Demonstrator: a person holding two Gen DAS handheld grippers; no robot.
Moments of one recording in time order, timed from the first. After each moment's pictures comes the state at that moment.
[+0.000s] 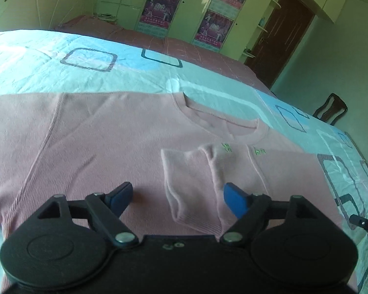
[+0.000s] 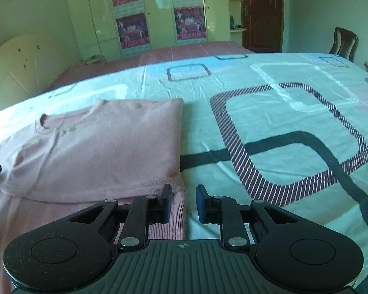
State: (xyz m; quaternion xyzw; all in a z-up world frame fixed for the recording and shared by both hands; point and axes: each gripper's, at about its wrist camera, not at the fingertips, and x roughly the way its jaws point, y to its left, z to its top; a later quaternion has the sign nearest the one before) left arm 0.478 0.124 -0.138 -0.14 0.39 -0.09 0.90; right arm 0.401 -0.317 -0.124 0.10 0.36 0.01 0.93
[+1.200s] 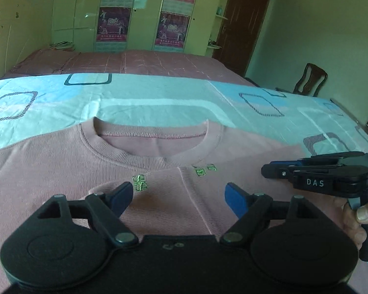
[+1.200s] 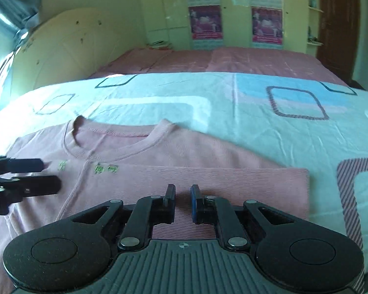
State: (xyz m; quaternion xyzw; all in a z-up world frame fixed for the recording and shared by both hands) left arm 0.531 0.007 -0.144 -0.03 0.36 -0.15 0.92; right arm 0.556 -0.228 -0.151 0.01 0.38 0.17 0.91
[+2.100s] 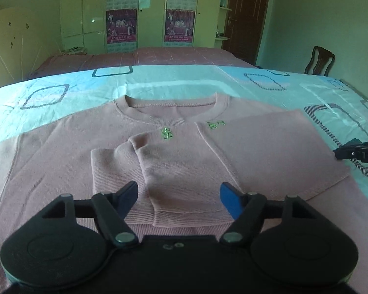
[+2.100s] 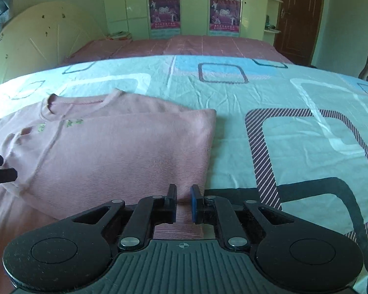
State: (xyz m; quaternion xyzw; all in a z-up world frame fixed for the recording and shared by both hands) left arm 0.455 0.028 -0.137 0.02 0.36 -0.12 0.92; right arm 0.446 -0.287 -0.129 0.02 0.40 0.08 0.91
